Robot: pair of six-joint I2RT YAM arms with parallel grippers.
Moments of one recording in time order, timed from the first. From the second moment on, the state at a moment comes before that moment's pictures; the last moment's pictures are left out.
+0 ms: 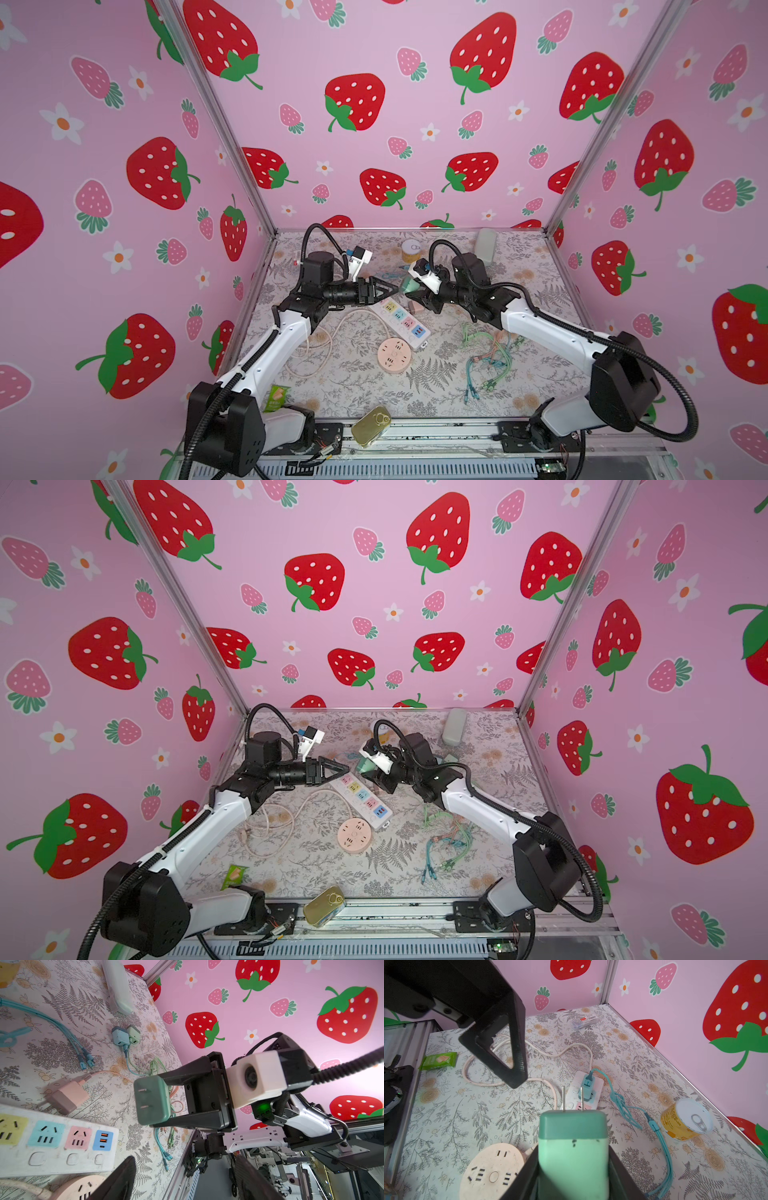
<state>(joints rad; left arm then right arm) -0.25 1.27 0.94 -0.16 1.04 -0.58 0.78 1.49 1.07 -0.05 -0.42 -0.33</state>
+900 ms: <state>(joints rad) -0.28 1.35 0.98 -0.18 1.05 -0.58 0.86 1.45 1.07 -0.03 -0.41 -0.38</state>
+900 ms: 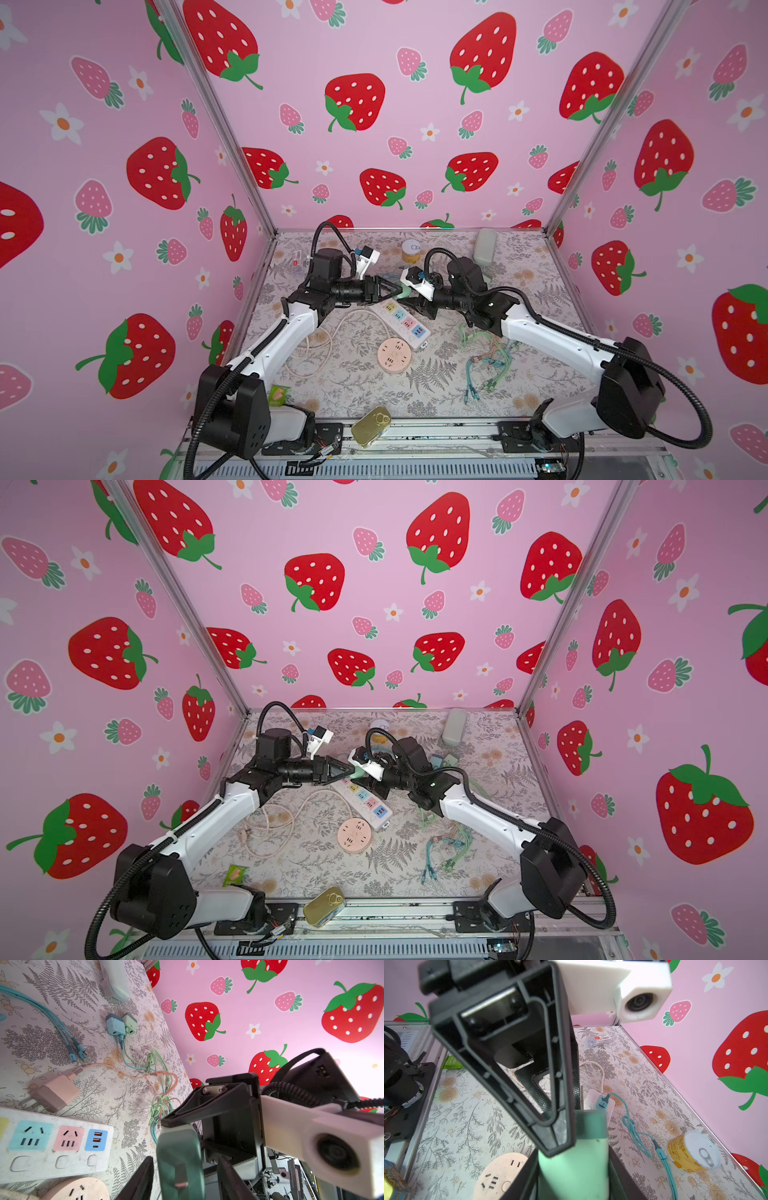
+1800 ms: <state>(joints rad) -0.29 1.39 1.01 -0.18 0.99 -0.58 0.82 1.26 0.91 0.13 -0.39 -0.14</state>
